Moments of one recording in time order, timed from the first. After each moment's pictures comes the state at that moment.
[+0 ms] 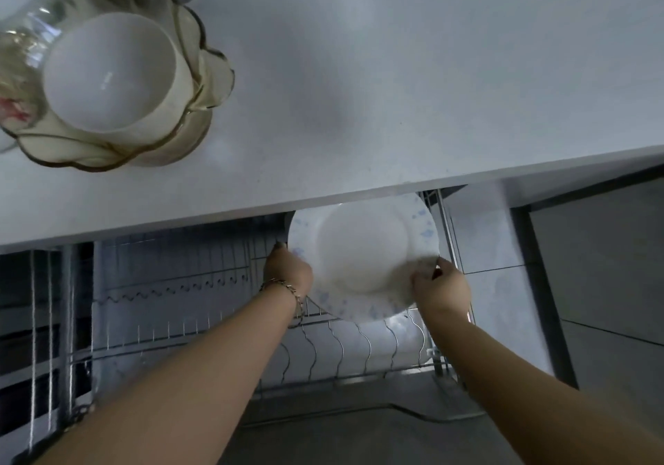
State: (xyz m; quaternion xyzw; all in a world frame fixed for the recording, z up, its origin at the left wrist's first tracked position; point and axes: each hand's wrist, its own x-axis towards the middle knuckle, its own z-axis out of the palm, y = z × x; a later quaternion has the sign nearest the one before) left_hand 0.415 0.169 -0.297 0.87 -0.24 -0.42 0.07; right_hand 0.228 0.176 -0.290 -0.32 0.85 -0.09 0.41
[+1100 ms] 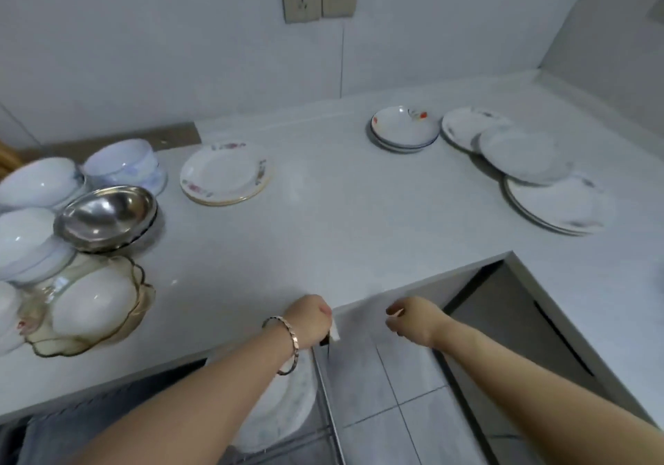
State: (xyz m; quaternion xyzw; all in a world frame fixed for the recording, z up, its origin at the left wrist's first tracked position) left_hand 0.227 0.093 -0.061 0.68 -0.57 -0.46 0.03; right_hand 0.044 0.097 -0.053 -0.56 0.70 0.04 0.45
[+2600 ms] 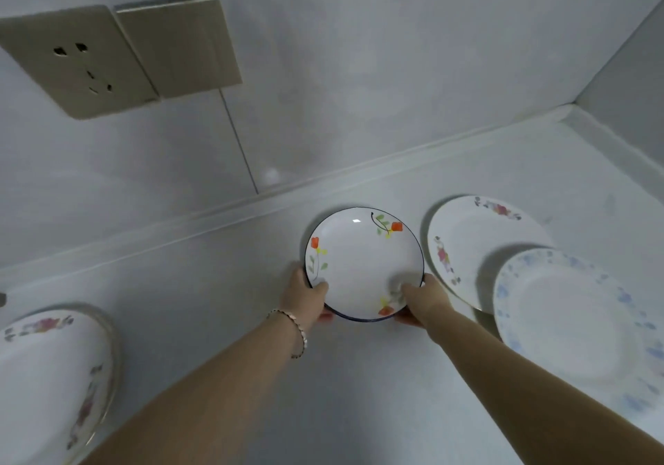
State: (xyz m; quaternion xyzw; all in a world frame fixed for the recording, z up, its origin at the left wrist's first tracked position) left_hand 0.054 -0.392 -0.119 0.69 -0.35 -0.58 0.25; right_hand -0.123 -0.375 -0.099 -0.17 0.78 -0.27 0.54
